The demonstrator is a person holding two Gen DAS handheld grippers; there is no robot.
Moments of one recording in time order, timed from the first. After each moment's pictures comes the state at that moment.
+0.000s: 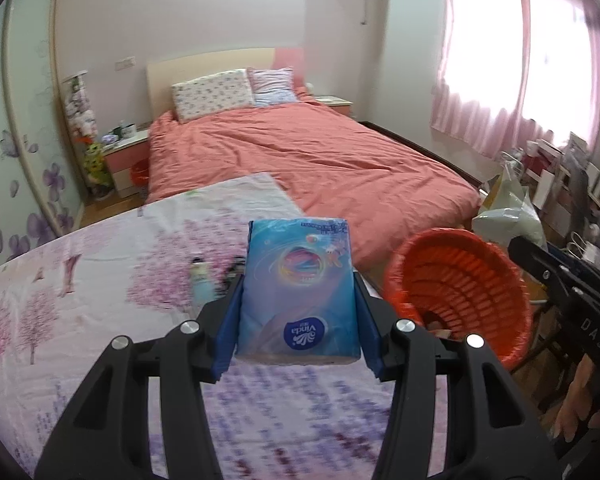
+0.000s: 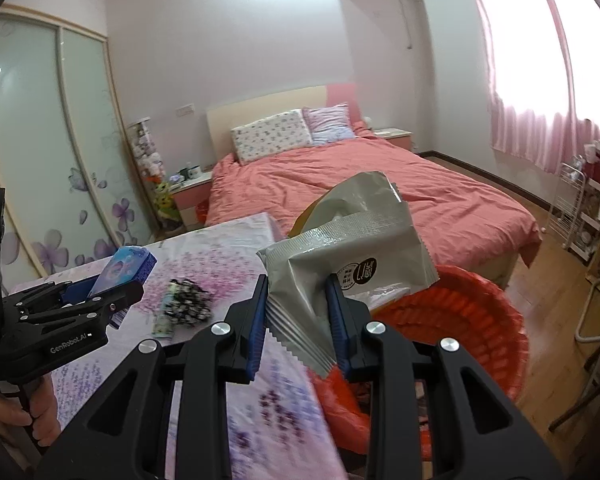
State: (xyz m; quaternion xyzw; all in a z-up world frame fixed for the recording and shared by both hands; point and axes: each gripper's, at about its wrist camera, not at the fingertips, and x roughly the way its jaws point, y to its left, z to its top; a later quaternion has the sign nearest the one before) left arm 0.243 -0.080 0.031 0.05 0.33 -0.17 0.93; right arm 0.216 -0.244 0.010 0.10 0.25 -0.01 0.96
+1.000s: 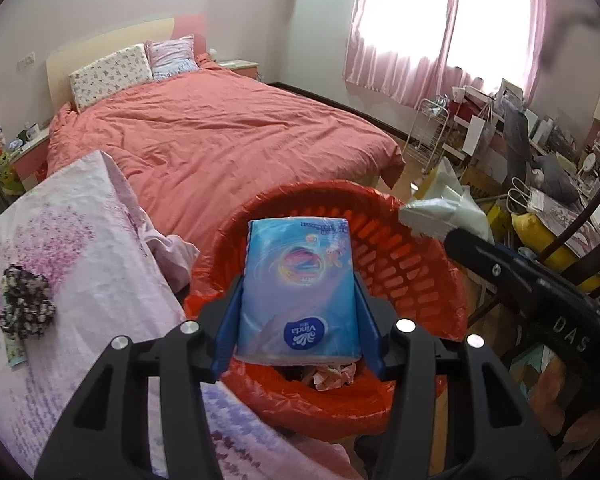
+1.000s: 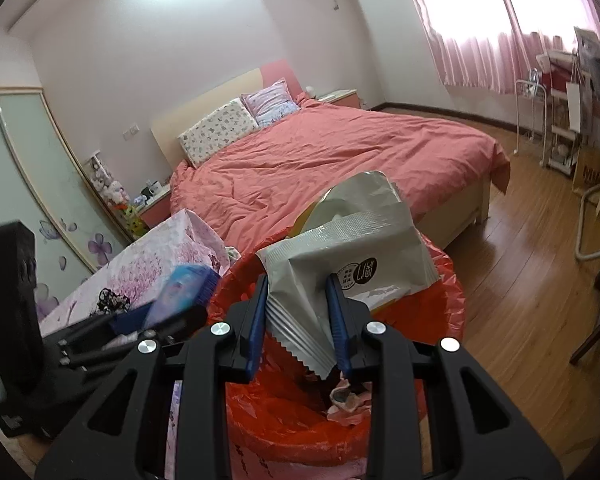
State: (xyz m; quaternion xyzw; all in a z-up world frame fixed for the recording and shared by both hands) left arm 0.263 -0.261 -0.054 0.08 0.39 -0.31 0.87; right arm 0.212 -0.366 -0.052 0.22 0.28 -0.05 0.93
